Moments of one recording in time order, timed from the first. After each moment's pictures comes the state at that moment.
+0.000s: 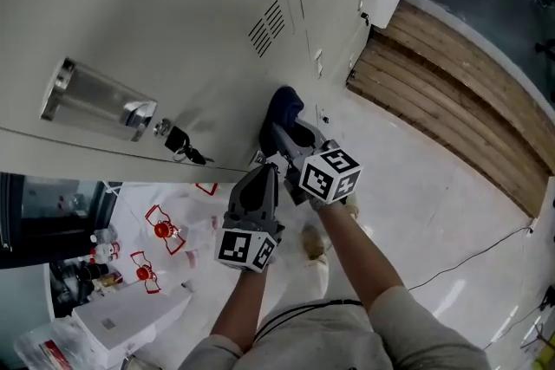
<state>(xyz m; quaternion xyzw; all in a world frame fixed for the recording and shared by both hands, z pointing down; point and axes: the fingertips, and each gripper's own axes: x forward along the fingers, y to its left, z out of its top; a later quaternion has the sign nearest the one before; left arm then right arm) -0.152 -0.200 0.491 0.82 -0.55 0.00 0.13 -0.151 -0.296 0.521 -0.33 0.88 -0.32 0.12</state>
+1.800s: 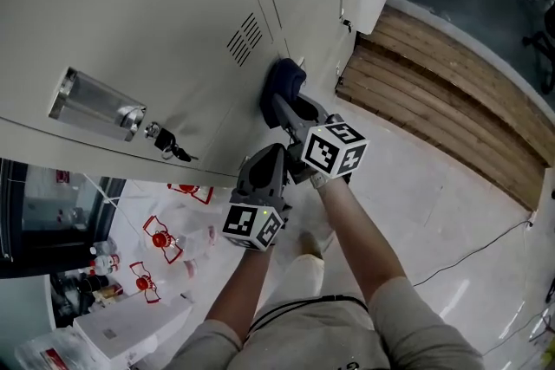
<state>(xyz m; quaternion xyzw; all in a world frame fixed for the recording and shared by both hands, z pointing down) -0.100 -0.240 0.474 0.85 -0.50 -0.03 0.14 -0.102 -0.344 0.467 -0.36 0.87 -0.30 0.15</state>
